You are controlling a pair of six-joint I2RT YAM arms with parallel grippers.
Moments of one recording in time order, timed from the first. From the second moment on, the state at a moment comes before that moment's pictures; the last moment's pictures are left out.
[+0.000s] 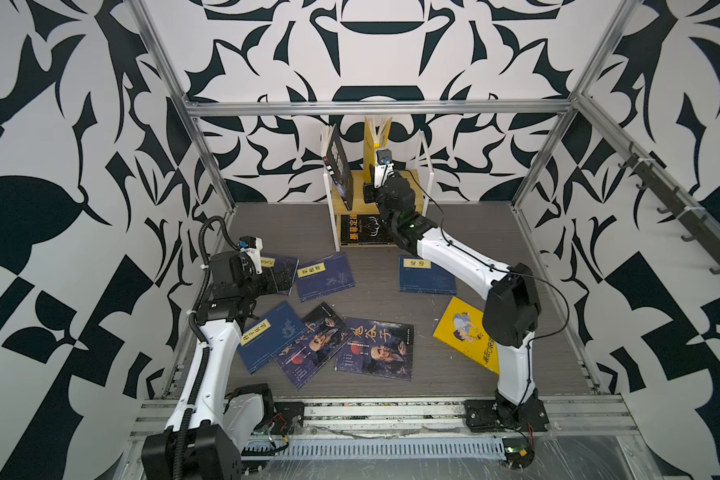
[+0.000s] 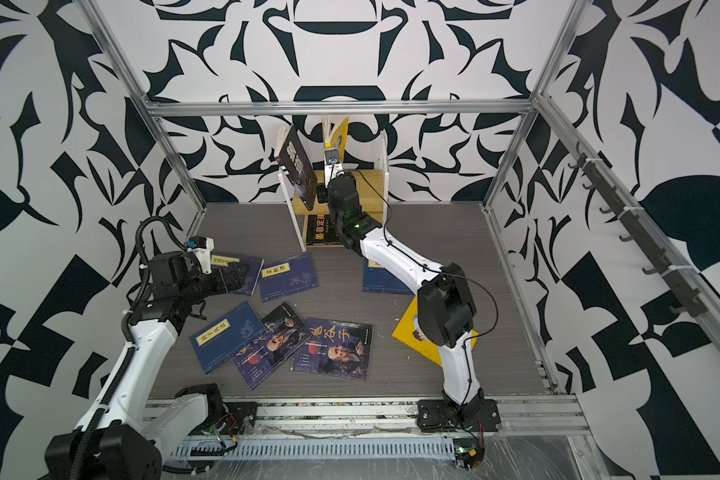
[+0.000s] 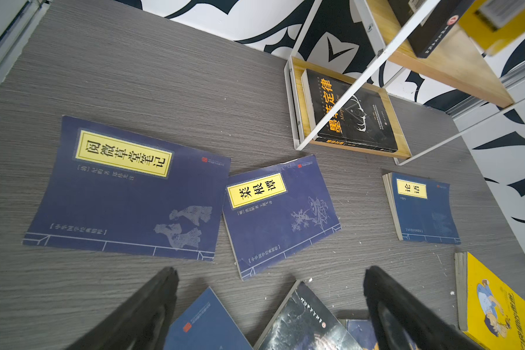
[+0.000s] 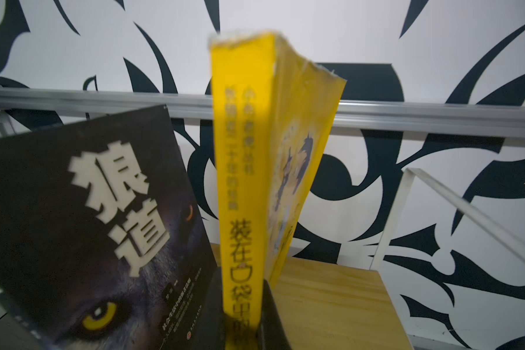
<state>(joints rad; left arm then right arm) 0.10 0.98 0.75 -0.39 0.41 -0.16 0.67 2.04 1.84 0.25 0.45 -0.02</state>
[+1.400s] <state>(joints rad) 0.00 0.99 0.76 -0.40 0.33 -0.11 0.74 2.14 1.94 0.24 0.40 -0.03</state>
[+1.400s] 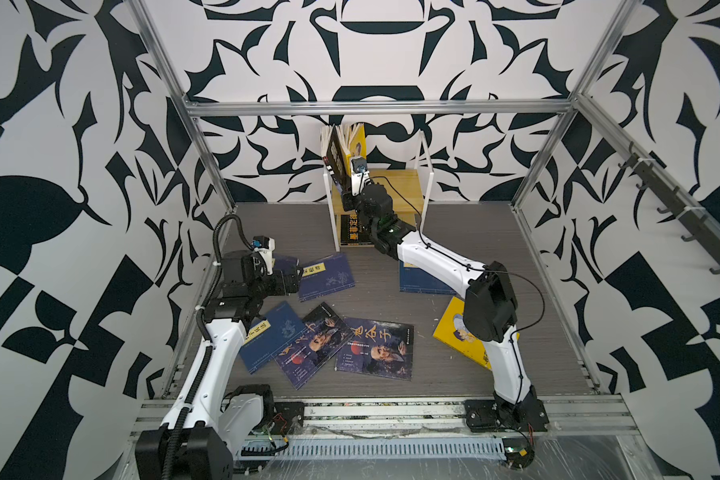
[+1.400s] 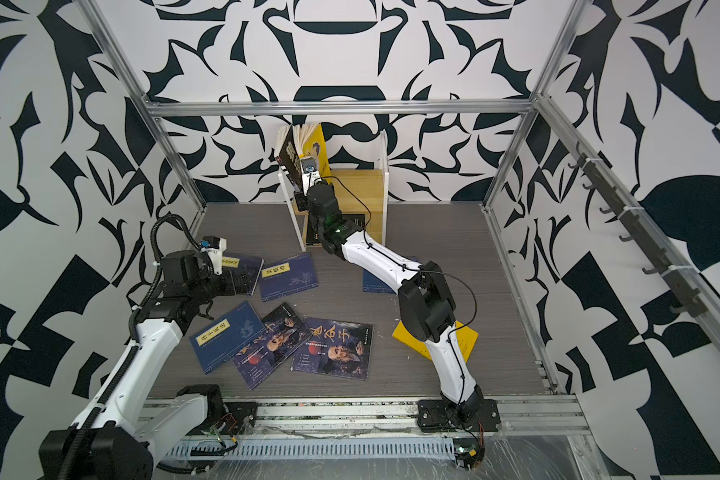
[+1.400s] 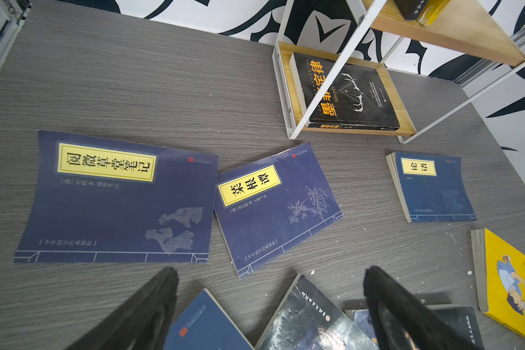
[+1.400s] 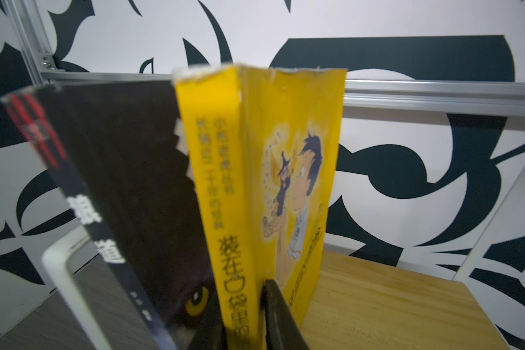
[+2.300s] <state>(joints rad) 0.01 1.01 0.76 -0.41 0.31 -0.11 0.70 1.92 1.87 0.03 0.07 -0.07</state>
